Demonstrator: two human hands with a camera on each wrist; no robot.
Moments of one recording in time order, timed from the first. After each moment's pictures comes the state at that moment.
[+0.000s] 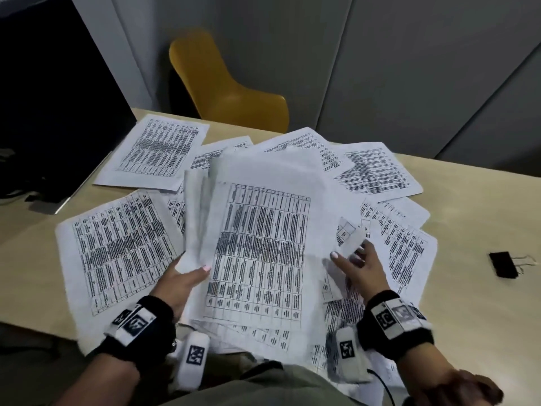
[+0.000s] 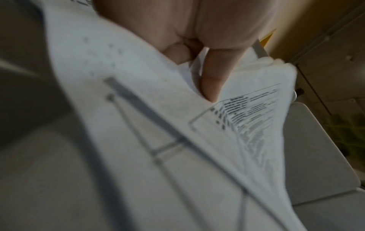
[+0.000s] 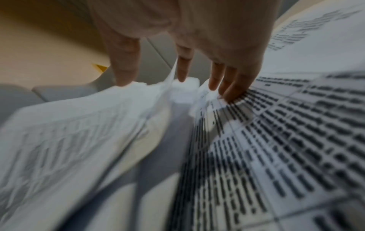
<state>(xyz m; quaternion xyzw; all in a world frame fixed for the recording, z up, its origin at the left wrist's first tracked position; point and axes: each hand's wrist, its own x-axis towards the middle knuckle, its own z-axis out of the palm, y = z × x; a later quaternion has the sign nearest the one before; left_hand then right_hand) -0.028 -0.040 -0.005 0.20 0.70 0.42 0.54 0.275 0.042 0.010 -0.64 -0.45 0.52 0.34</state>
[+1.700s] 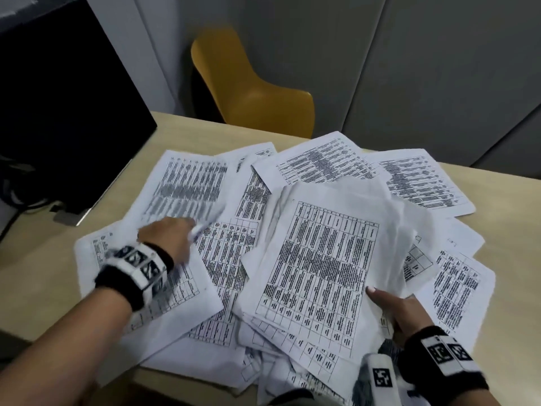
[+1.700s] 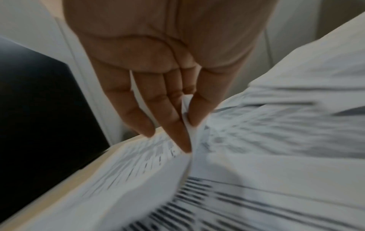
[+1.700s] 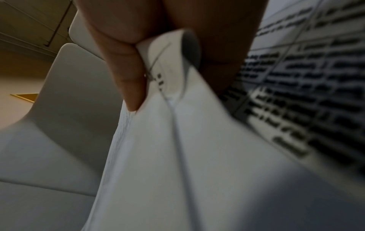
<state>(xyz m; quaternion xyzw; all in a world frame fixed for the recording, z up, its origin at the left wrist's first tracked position) -0.100 0.057 0.044 0.56 0.81 -0.13 0.12 0.283 0.067 -0.001 -0.68 -0.24 0.63 0.29</state>
